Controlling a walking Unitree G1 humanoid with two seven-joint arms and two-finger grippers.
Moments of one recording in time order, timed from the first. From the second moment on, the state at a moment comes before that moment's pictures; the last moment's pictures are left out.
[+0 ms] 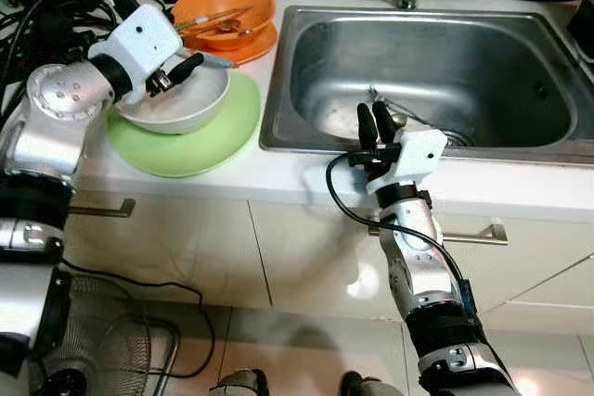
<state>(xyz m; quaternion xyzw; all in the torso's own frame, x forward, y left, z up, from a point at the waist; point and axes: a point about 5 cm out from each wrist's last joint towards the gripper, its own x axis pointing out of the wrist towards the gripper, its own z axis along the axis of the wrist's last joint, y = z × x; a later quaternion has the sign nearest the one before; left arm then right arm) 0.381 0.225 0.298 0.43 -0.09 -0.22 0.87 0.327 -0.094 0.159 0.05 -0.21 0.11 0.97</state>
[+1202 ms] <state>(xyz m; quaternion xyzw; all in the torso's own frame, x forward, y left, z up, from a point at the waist) 0.405 0.213 0.261 0.61 0.00 -0.21 0.77 0.319 -0.096 0.166 0.06 -0.22 0.08 0.97</state>
